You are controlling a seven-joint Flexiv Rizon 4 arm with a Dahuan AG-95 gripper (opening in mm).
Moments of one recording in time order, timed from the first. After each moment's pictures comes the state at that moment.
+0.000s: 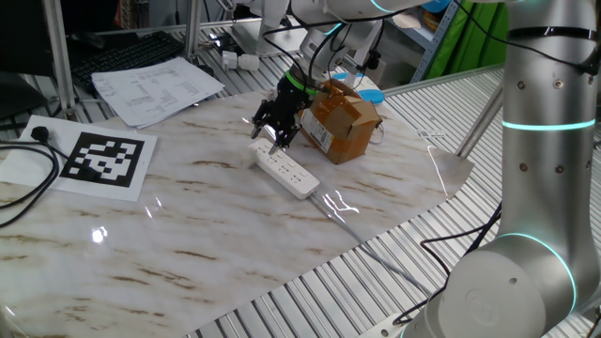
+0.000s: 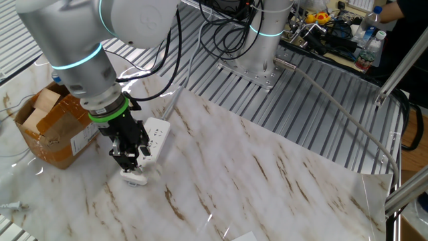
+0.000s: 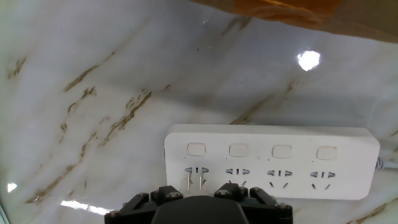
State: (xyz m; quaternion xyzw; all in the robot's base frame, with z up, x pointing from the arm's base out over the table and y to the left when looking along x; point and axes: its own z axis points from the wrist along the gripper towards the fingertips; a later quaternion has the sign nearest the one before) arm 0.626 -0.062 0.049 -0.59 -0.79 -0.15 0.11
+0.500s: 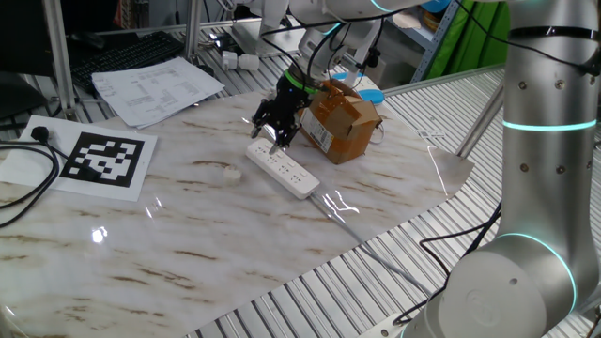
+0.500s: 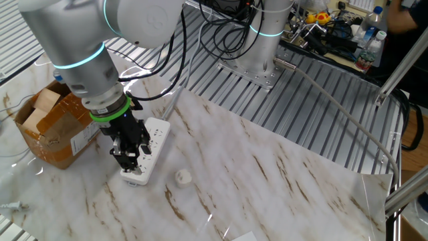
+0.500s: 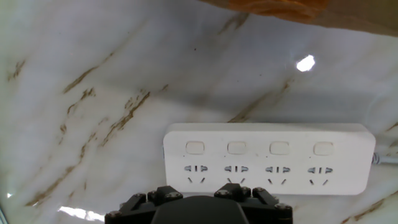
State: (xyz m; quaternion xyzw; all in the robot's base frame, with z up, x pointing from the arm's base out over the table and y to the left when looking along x) arm 0.625 -0.062 0.051 -0.59 -0.79 -0.15 0.11
